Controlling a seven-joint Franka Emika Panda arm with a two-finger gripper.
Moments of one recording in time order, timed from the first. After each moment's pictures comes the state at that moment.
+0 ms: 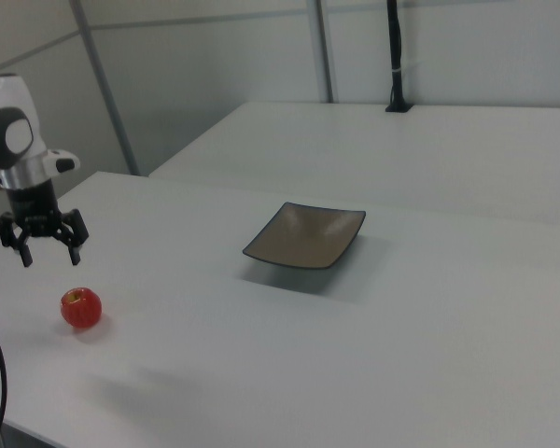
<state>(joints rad) 0.52 0.00 0.10 -1.95 0.08 1.85 0.02</state>
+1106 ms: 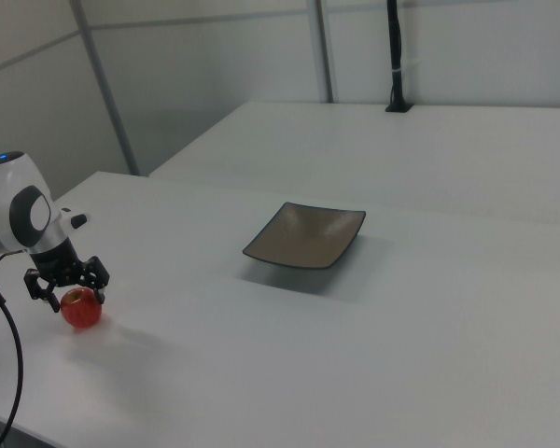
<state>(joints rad) 0.51 0.14 0.16 -2.16 -0.06 2.35 0.01</state>
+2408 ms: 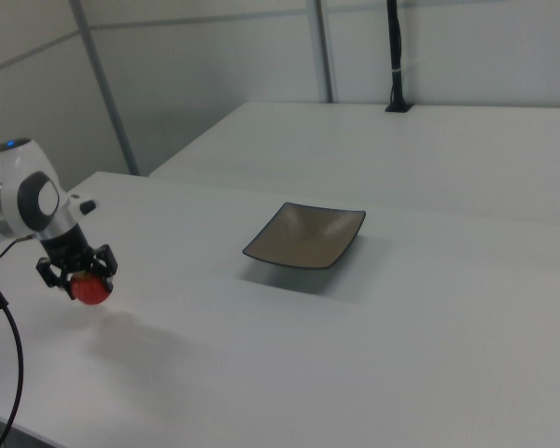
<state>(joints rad) 0.45 0.15 0.19 -2.10 -0.10 2.29 0.01</state>
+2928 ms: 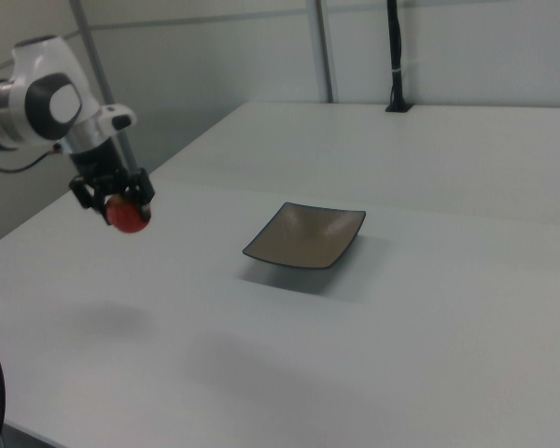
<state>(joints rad) 0.35 0.01 0.07 -1.86 -0.07 1.96 0.00</state>
